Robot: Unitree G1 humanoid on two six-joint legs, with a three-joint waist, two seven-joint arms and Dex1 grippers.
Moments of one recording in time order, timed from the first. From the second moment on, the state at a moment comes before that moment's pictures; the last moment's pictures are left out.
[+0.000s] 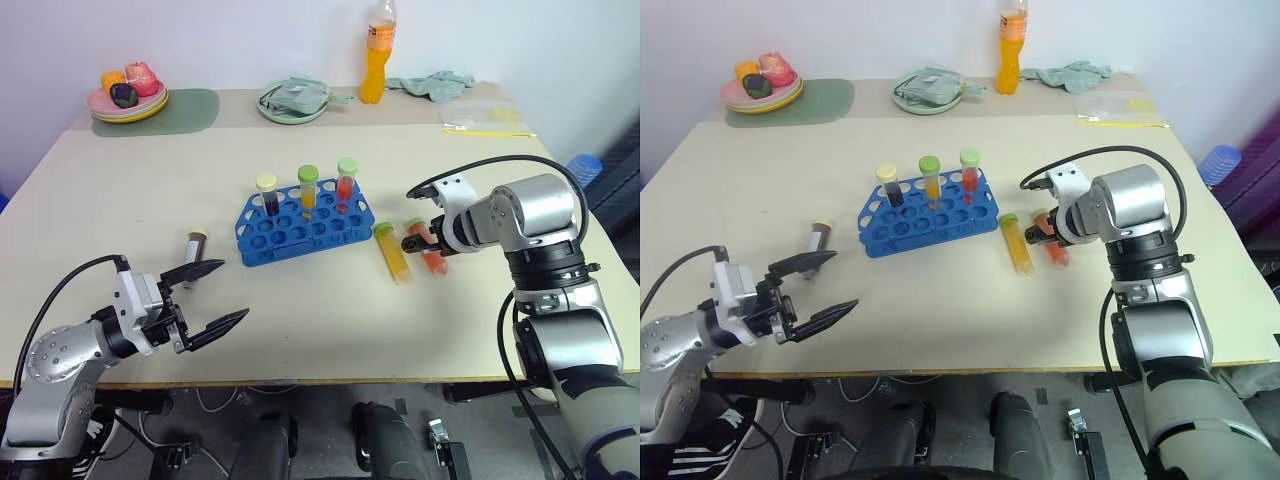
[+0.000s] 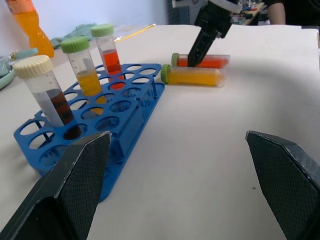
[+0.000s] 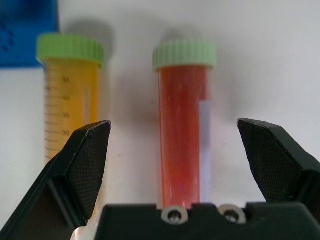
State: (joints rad) left arm 0.14 0.66 0.26 -0.31 -0.55 -0.01 -1.04; right arm -0.99 -0.54 0.13 0.26 0.32 1.61 0.28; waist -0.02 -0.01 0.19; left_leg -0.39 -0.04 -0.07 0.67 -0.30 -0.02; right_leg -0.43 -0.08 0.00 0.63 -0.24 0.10
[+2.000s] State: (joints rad) left arm 0.04 0.75 0.34 -0.28 -0.60 0.12 -1.05; right arm -0.59 0.02 0.07 0.50 0.08 -0.43 0.31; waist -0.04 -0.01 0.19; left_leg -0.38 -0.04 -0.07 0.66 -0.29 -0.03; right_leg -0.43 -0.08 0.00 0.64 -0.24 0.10
